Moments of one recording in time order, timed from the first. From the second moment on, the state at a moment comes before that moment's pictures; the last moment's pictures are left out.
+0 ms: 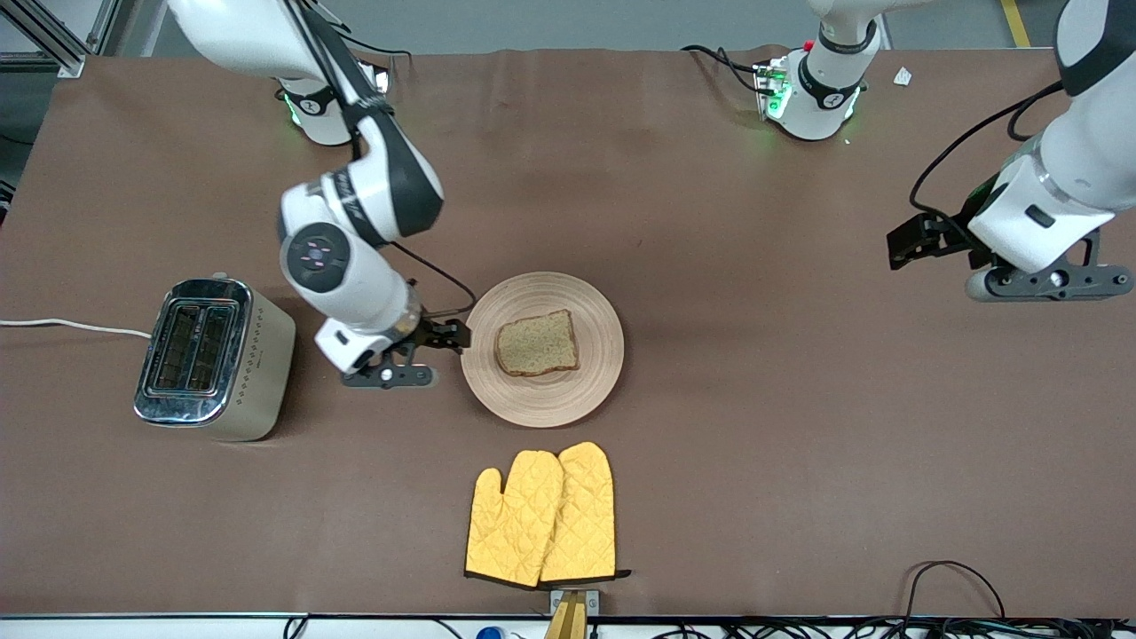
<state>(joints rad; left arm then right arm) 0.17 0.14 -0.40 -1.41 0.06 1.48 -0.22 0.56 0.47 -0.10 -1.67 0.14 2.15 0.44</state>
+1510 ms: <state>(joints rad) 0.02 0.01 -0.15 -1.49 -0.01 1.40 -0.21 0.70 0.66 -0.10 -1.71 0.14 2.39 0.61</state>
